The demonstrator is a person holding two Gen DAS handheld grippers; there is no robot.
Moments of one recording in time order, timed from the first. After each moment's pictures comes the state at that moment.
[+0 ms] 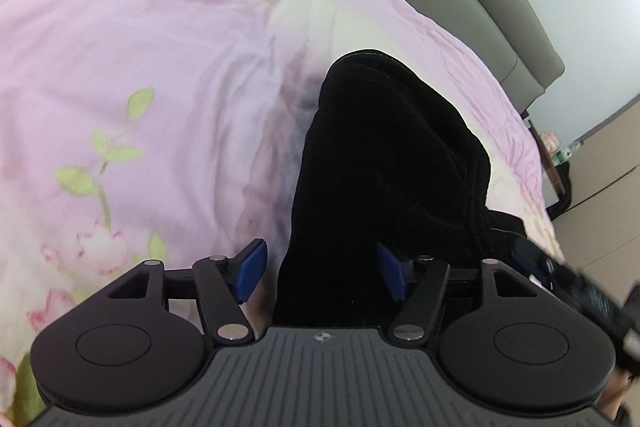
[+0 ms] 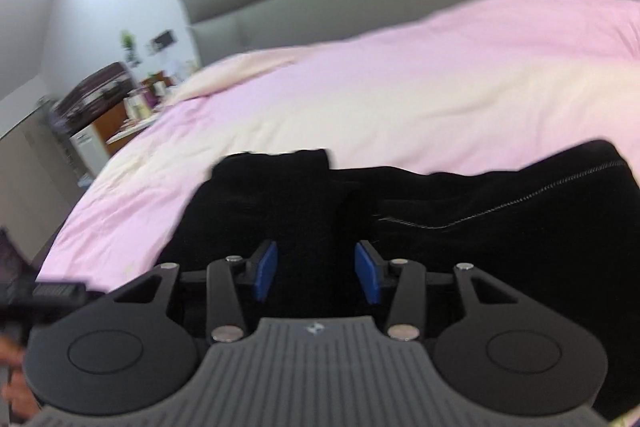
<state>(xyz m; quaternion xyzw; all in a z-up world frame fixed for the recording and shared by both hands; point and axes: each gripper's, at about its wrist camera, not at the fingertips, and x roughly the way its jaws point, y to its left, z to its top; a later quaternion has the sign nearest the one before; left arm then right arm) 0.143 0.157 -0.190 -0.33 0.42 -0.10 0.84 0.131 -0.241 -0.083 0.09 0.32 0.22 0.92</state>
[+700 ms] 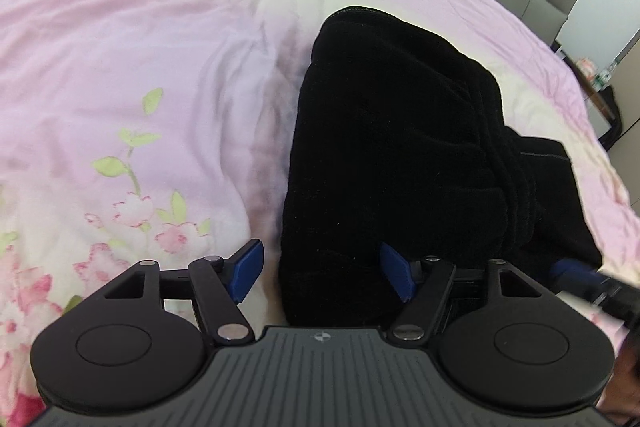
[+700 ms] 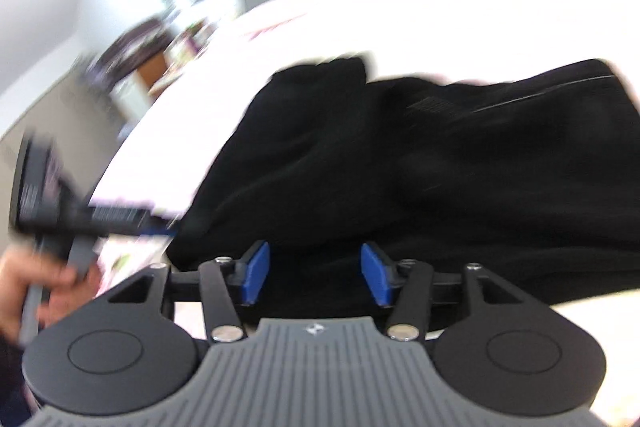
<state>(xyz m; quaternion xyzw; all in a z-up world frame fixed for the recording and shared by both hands) 0.122 0.100 -0.167 -0.16 0.45 -0.04 0.88 0.094 -0.261 -0.094 0.11 0.38 0.24 0.89</state>
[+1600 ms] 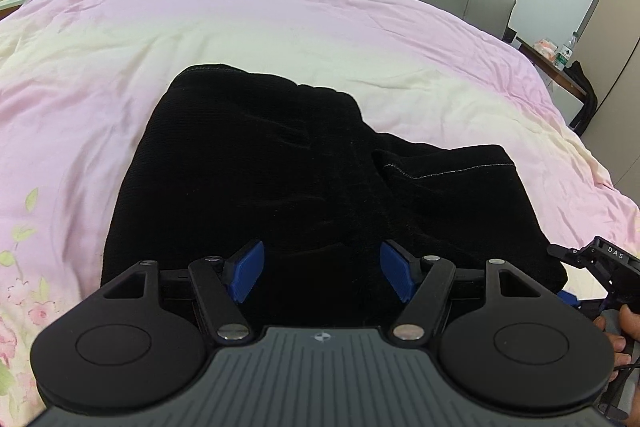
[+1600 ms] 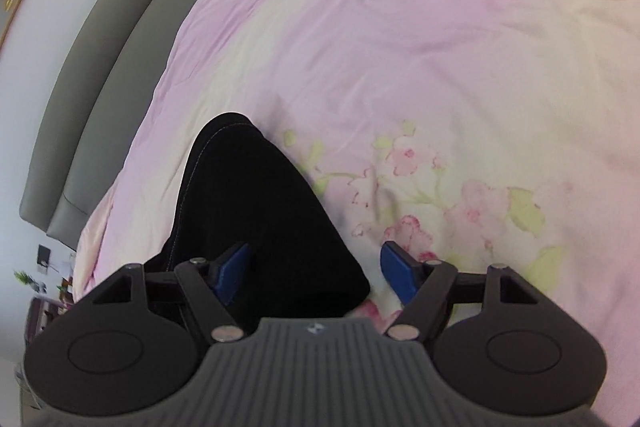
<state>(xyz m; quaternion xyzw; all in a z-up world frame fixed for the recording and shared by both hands) 0.161 -0.015 -0.133 -0.11 0.40 -0.09 0.91 0.104 -0.481 -0.154 0.44 0.35 -0.07 0.82</state>
